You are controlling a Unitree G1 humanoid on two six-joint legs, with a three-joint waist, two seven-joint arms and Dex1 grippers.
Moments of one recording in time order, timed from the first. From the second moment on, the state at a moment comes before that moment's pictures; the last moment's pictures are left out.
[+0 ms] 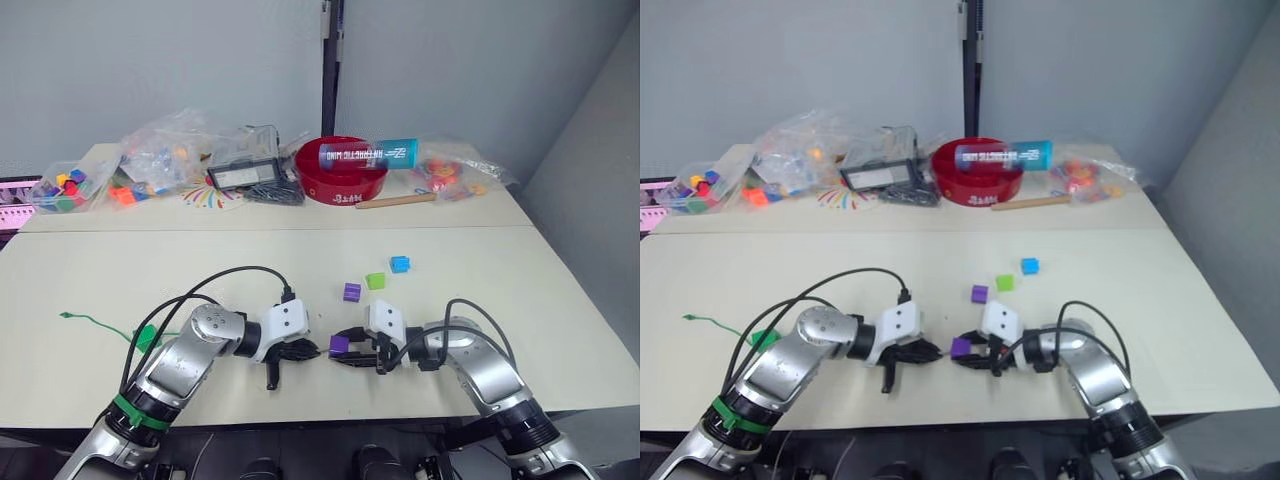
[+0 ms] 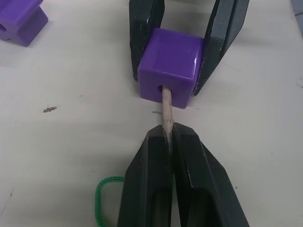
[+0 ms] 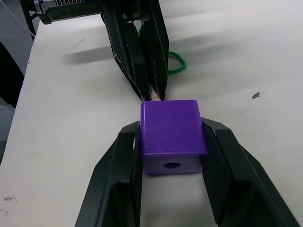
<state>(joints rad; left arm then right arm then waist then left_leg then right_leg) -0.39 0.57 -0.36 -0.20 -0.10 0.53 -1.12 -0.35 -0.45 0.29 -0.04 0.15 0.29 1.12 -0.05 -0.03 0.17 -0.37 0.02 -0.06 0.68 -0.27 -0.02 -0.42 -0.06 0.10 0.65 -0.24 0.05</state>
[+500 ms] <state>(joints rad) -0.40 0.52 -0.33 -0.20 -0.10 0.61 -1.11 -0.35 -0.46 0.28 -0.04 0.15 0.29 1.12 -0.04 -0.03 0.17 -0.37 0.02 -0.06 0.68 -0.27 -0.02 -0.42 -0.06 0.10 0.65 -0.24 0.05</state>
